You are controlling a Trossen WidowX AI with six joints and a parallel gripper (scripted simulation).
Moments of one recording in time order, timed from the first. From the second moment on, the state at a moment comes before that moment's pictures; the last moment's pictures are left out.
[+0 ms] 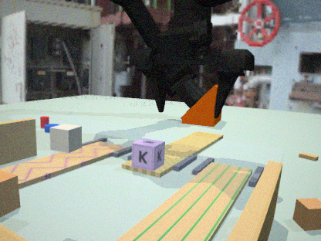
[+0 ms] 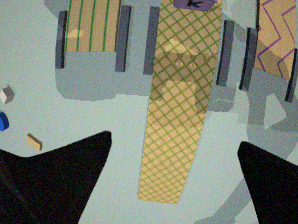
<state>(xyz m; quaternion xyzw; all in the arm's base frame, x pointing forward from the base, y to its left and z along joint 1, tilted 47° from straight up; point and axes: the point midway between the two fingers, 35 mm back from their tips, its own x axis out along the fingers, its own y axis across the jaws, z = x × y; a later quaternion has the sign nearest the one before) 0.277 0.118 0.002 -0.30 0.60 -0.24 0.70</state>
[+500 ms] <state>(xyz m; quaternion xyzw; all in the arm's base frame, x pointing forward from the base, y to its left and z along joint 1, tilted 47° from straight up) 0.327 0.128 0.014 -0.30 0.60 -0.24 0.70</state>
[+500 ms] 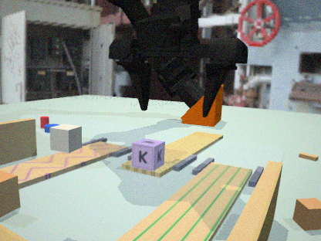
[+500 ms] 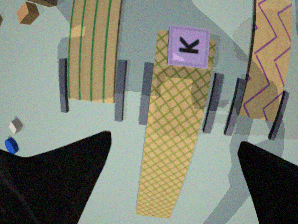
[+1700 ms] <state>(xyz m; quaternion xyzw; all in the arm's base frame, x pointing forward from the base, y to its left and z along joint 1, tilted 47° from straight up) 0.396 0.119 0.009 -0.30 0.60 -0.24 0.70</state>
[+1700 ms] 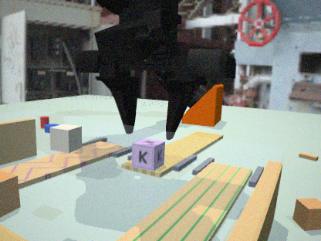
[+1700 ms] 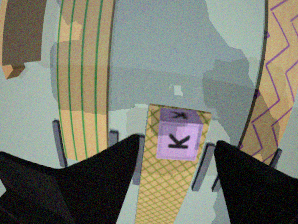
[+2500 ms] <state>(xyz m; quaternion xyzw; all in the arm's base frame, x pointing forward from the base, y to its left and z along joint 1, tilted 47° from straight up) 0.399 0.097 -0.012 -0.30 0.60 -0.25 0.70</state>
